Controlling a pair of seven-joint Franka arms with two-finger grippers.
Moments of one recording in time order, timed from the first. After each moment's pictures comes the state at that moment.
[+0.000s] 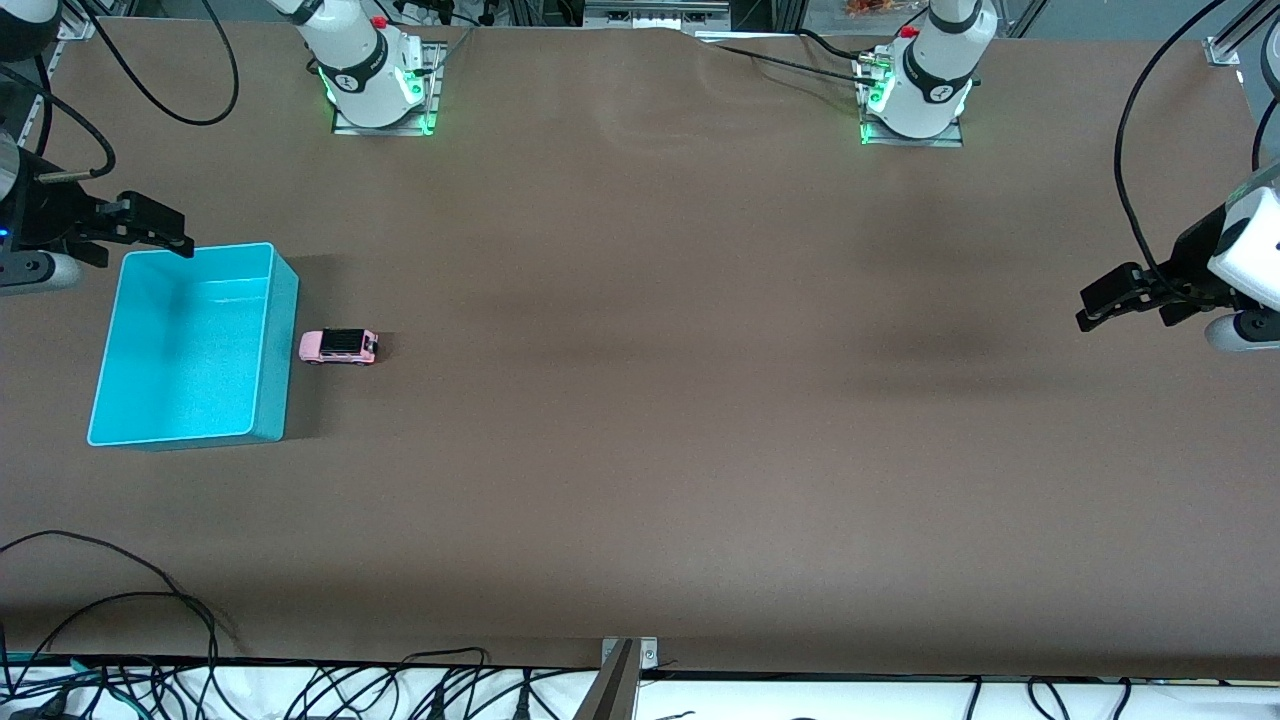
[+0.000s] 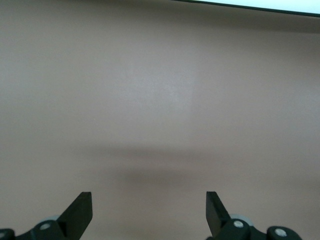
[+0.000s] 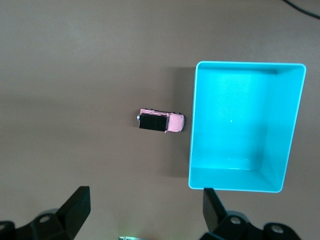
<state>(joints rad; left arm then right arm) -0.08 0.11 0.09 -1.56 -0.04 1.73 -0.09 0.02 0.10 -0.01 -1.51 0.03 1.50 -0.09</state>
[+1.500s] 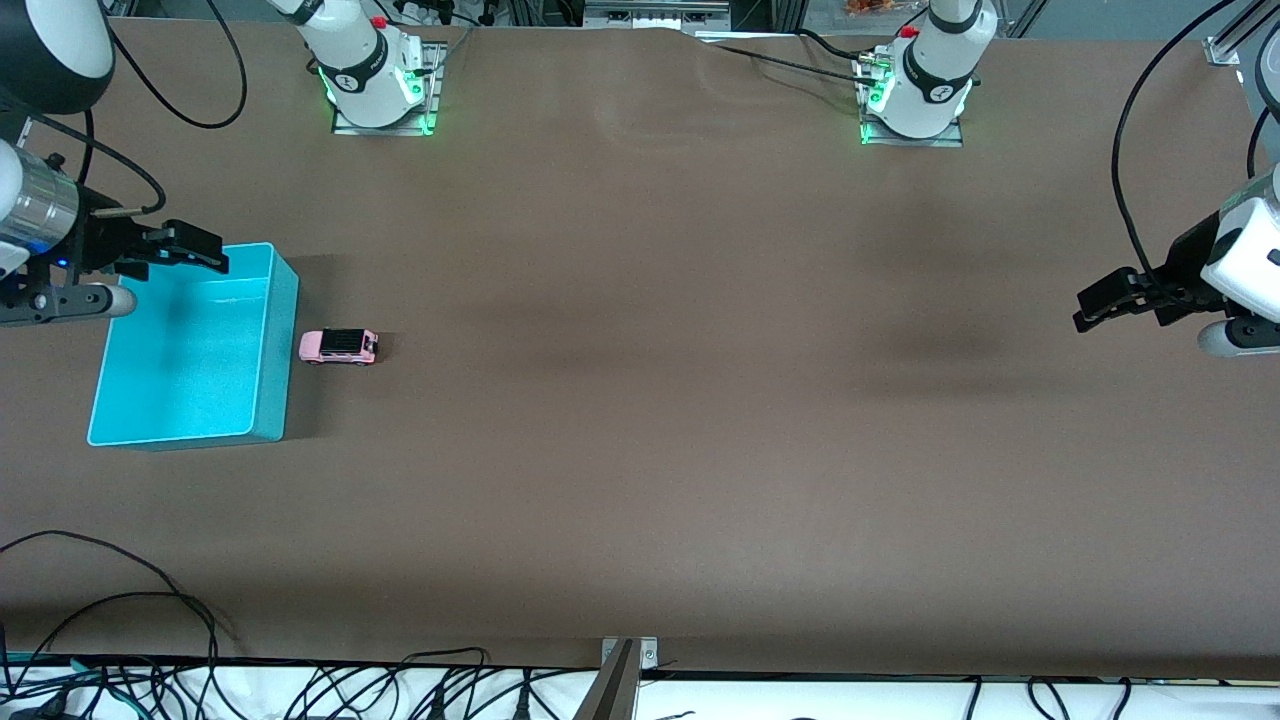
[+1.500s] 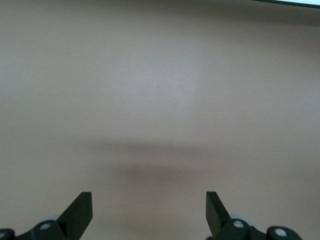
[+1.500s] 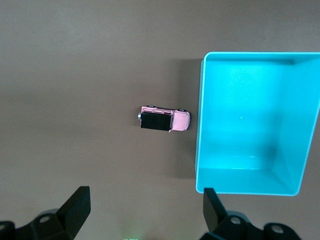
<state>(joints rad) -0.07 0.12 0.09 -1.58 -0.04 1.73 -0.09 0.03 0.12 -0.01 -1.61 0.03 1.59 -0.07</state>
